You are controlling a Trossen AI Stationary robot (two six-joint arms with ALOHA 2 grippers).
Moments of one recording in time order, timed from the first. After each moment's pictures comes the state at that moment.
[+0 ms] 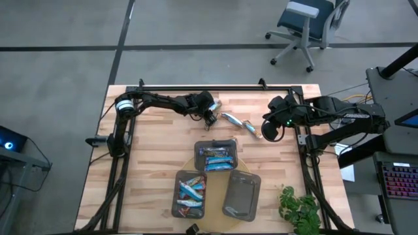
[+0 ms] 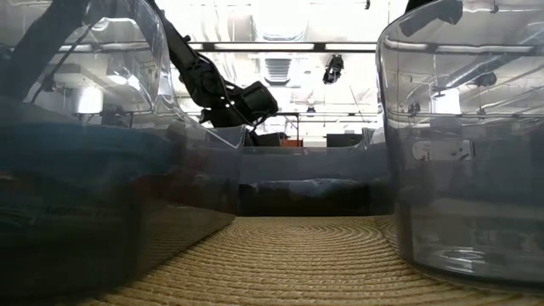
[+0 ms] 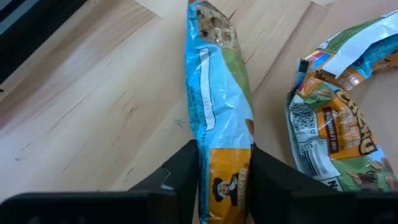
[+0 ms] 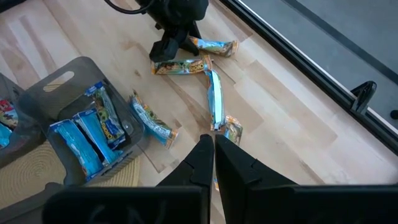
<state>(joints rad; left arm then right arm) 0.44 2.02 1.24 -0.12 -0.13 -0.14 0.05 1.11 1.32 -1.17 0.42 0.63</state>
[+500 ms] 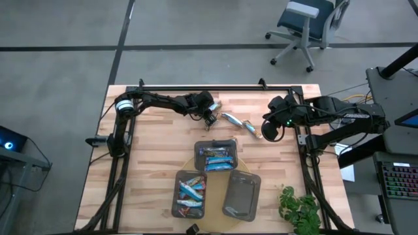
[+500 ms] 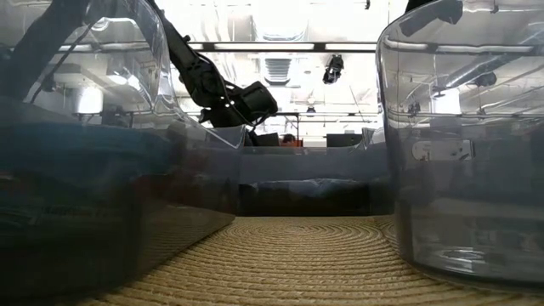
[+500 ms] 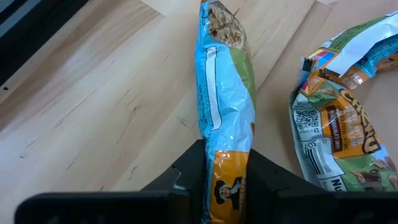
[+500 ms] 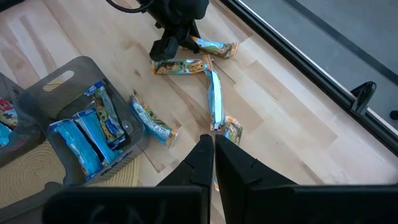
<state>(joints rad) 0.44 2.01 1.24 -0.12 -0.13 -0.14 0.05 1.11 1.32 -1.17 0.42 0.63</state>
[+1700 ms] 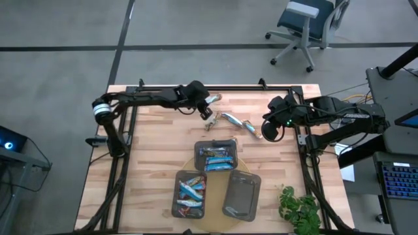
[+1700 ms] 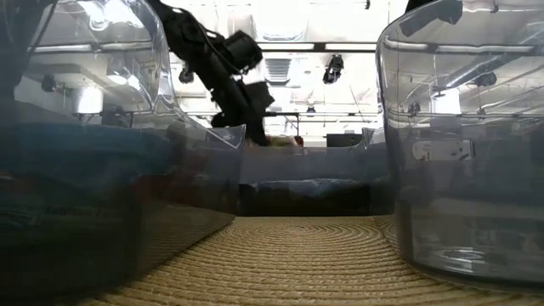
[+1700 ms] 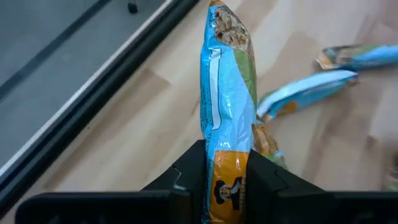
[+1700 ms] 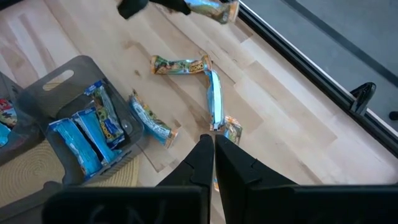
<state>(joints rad) 0.44 1.72 1.23 -0.28 -0.11 -0.11 0.05 1.11 1.32 -1.17 0.42 0.62</state>
